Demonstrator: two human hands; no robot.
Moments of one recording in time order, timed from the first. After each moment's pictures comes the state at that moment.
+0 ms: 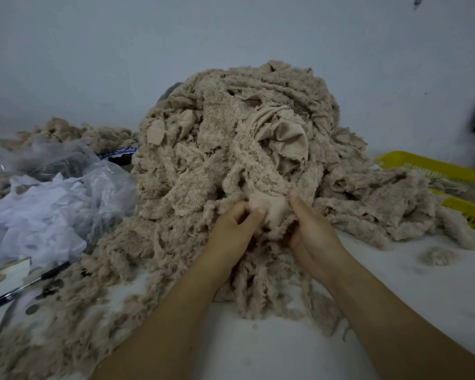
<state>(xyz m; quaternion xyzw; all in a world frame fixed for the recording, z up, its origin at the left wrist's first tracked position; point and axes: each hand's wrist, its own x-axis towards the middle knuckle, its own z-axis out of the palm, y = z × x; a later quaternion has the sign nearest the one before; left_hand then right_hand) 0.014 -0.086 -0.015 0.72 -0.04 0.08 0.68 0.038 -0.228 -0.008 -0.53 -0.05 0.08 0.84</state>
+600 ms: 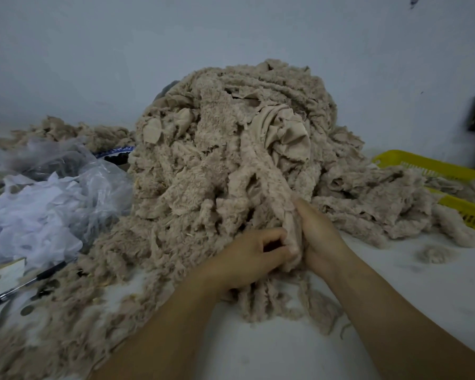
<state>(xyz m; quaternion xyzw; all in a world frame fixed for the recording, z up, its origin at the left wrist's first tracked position) 0.004 -0.094 -0.018 0.82 -0.23 -0.06 0.52 0.051 -0.239 -0.015 -0.55 0.04 0.09 0.83</state>
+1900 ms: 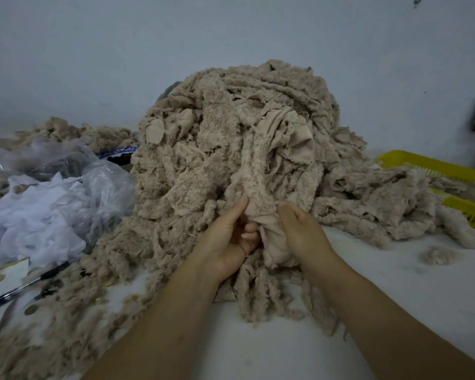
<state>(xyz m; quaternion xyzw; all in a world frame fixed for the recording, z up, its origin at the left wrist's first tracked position) 0.023 -0.083 -0.007 0.36 0.05 -0.10 0.92 0.042 -0.221 -0.020 -0.76 -0.04 -0.02 0.65</state>
